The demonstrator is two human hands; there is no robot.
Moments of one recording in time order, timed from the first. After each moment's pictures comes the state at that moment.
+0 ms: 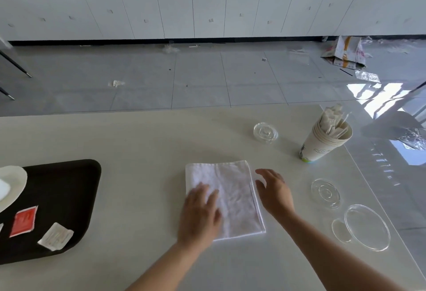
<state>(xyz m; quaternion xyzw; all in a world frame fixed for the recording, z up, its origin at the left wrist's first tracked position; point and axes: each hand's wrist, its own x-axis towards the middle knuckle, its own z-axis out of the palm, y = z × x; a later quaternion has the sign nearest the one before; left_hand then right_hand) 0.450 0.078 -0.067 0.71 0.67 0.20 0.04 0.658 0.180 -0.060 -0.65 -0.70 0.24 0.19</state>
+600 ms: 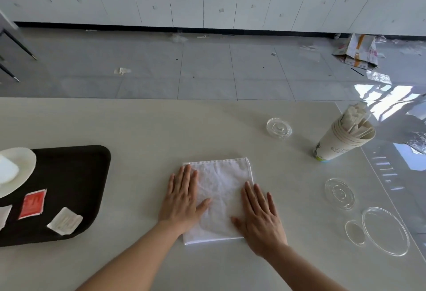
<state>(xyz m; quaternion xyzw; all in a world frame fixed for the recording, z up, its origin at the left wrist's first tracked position) 0.374 0.087 -0.112 0.70 0.71 -0.01 0.06 0.624 0.095 -0.105 -0.53 -0.84 0.09 -0.01</state>
